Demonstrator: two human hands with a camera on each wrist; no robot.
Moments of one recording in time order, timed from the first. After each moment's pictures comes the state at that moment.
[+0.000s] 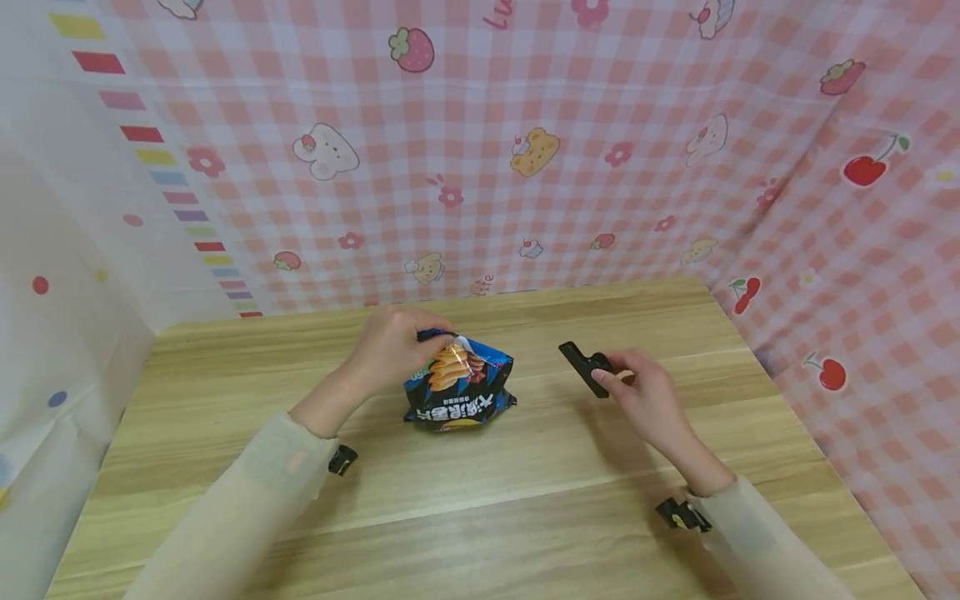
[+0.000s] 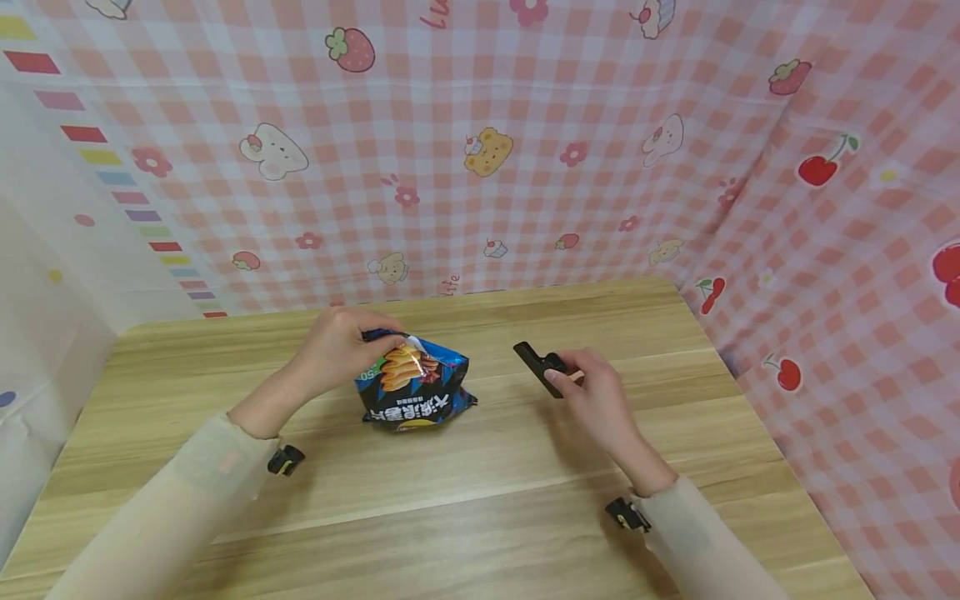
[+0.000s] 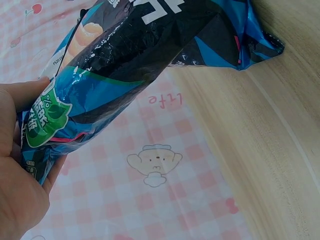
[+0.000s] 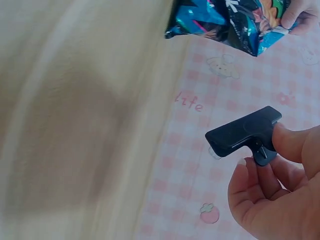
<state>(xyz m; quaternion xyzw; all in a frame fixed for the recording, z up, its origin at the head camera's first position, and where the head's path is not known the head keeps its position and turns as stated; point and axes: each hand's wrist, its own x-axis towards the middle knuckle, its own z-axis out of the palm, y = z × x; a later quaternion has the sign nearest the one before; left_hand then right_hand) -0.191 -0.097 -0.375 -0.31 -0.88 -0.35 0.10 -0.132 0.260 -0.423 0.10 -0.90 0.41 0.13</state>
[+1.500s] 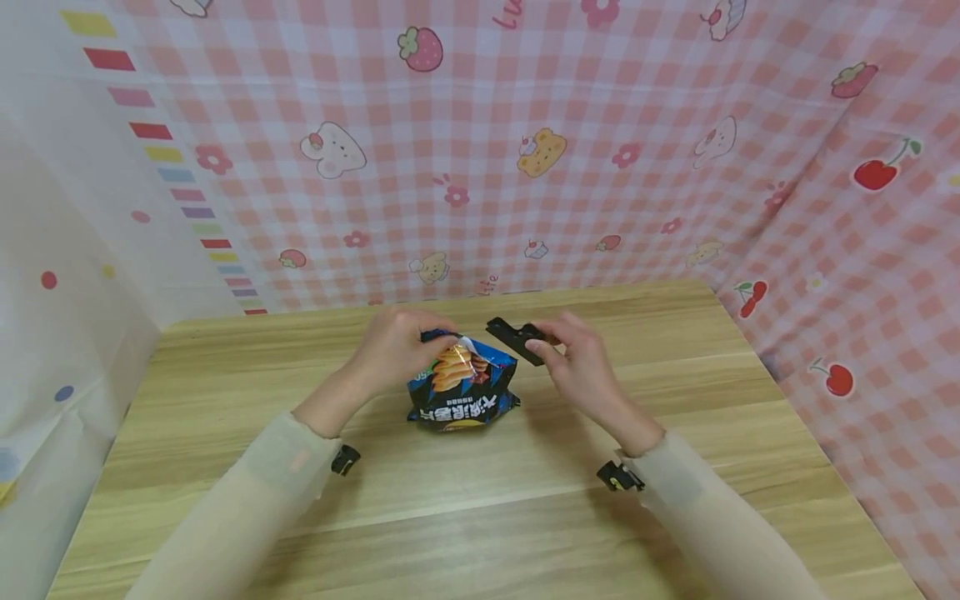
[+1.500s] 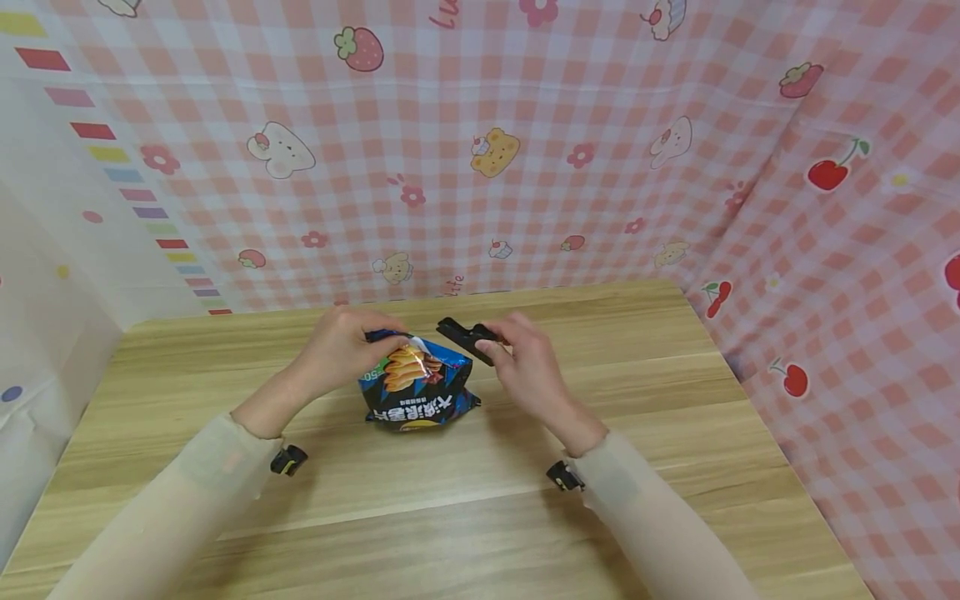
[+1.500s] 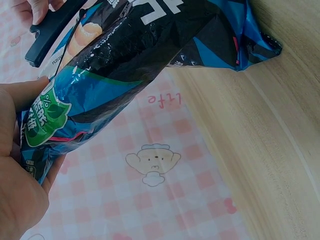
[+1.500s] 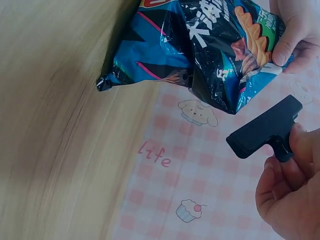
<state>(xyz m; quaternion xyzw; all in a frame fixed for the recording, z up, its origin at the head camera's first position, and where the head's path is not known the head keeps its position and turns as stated) -0.192 -0.099 -0.378 -0.32 -0.87 -0.35 0.11 -0.168 0.175 -0.398 0.22 -0.86 0.42 0.18</state>
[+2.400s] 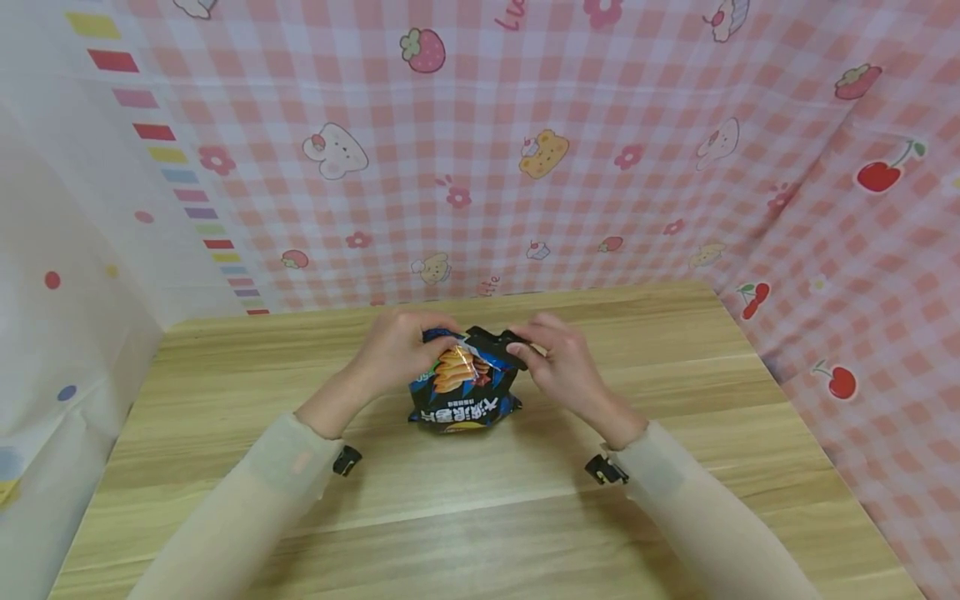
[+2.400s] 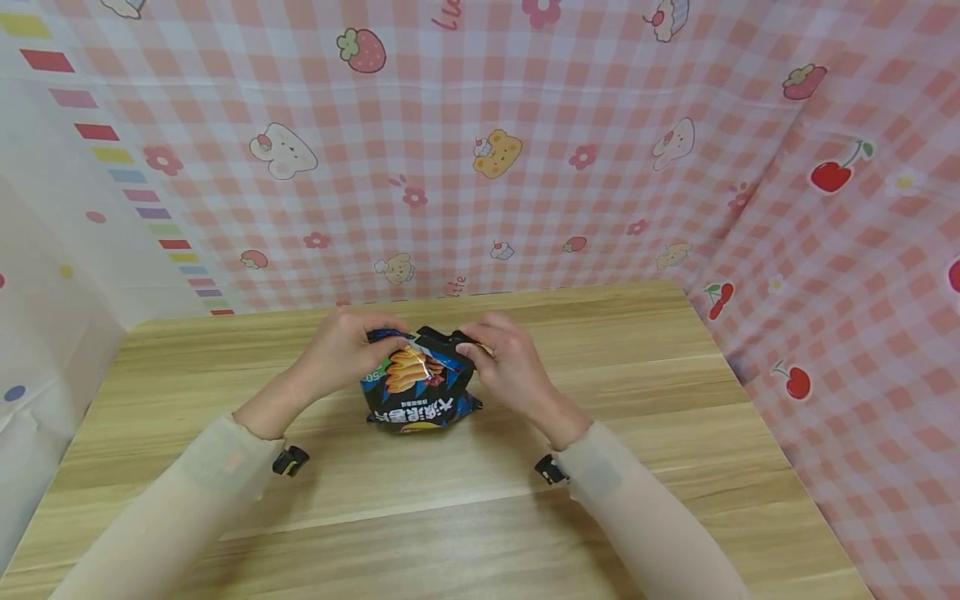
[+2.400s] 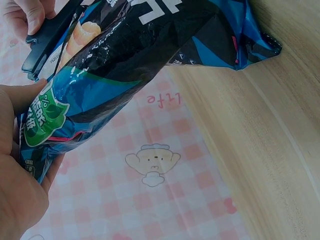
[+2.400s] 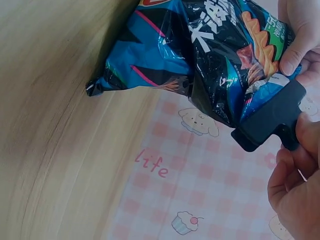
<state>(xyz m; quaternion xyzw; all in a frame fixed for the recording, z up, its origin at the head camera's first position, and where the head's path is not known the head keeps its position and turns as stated) -0.191 -0.099 -0.377 -0.30 -0.88 -0.36 0.09 -0.180 0.159 -0.403 0.35 -0.82 0.38 0.25</state>
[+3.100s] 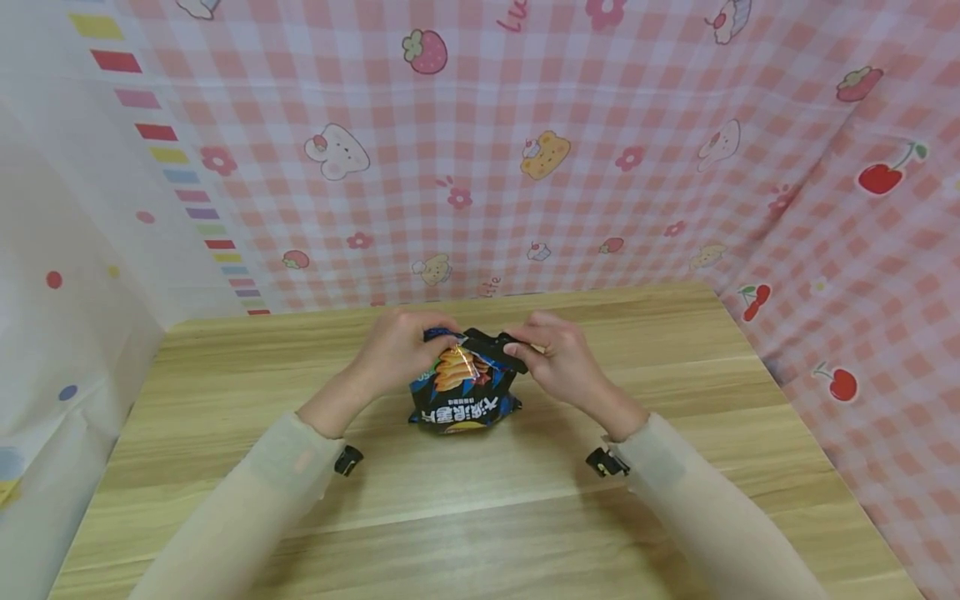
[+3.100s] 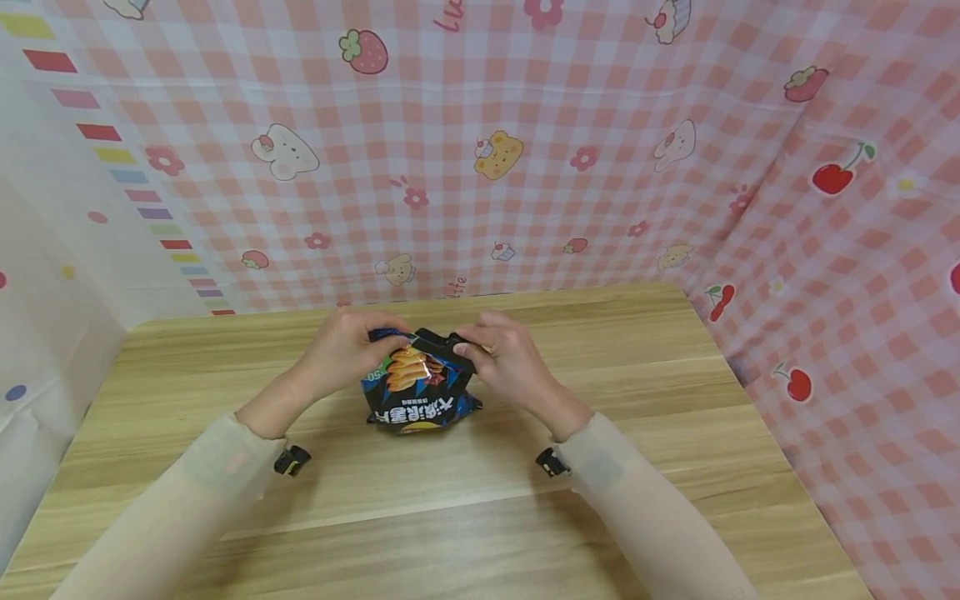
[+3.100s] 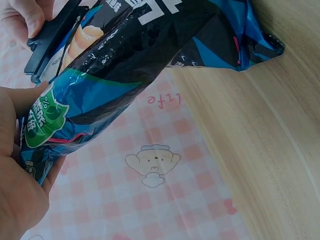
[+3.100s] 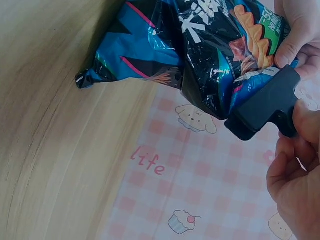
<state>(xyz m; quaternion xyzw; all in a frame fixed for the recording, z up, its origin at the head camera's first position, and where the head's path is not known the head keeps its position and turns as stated) -0.193 -0.100 -0.378 -0.31 -0.87 -0.36 0.11 -0.186 0.159 -0.397 0.37 -0.82 0.38 0.23</state>
